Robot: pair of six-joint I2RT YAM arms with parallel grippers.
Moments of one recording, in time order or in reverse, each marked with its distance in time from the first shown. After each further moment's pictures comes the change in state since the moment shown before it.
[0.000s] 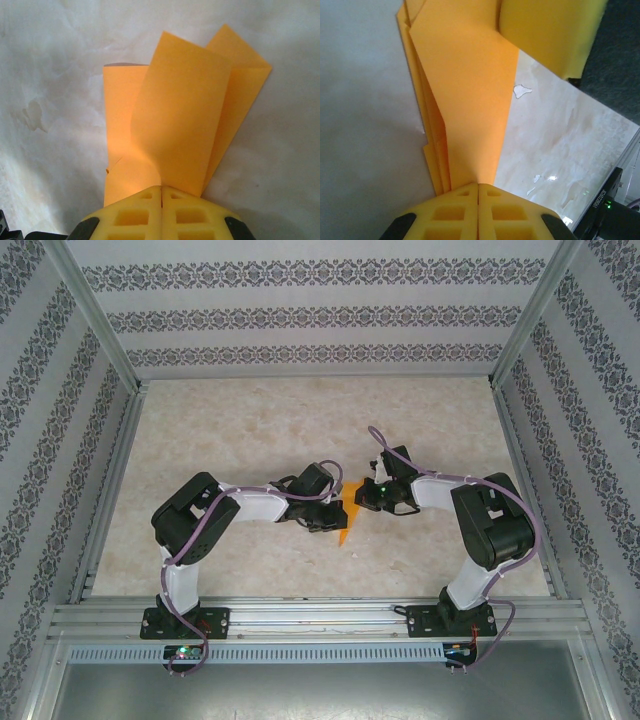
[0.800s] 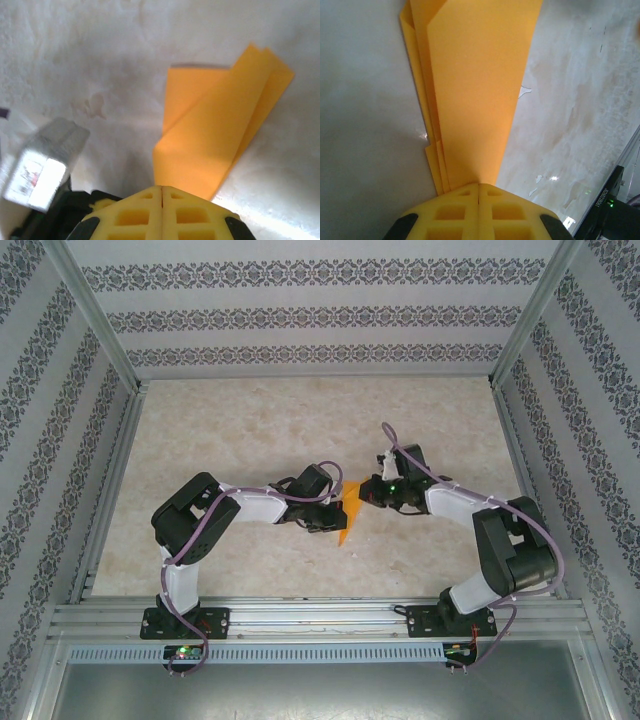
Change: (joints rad) left arm 0.000 0.004 -0.024 0.041 -0.002 0.015; right arm -0.019 -0.190 -0.098 0.043 -0.064 -0.014
